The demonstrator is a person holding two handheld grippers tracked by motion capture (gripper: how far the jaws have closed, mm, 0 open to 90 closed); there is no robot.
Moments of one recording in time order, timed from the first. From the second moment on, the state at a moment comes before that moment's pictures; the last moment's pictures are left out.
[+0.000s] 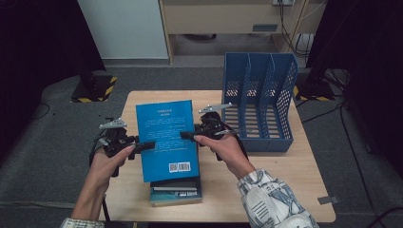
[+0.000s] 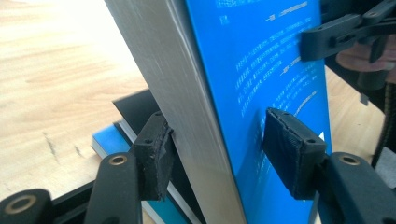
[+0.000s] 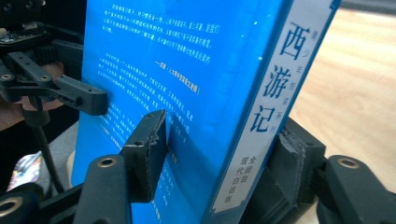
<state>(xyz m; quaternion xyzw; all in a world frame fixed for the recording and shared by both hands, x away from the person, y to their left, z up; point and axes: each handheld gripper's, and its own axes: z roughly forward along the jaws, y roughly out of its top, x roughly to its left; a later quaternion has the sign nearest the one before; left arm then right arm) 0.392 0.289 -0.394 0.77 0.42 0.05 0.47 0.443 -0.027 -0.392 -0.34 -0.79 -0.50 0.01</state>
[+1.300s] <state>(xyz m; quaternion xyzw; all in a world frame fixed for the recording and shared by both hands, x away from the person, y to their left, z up) 0.450 0.275 -0.366 0.78 0.39 0.12 0.47 0.468 -0.032 -0.358 -0.31 -0.80 -0.50 -0.09</state>
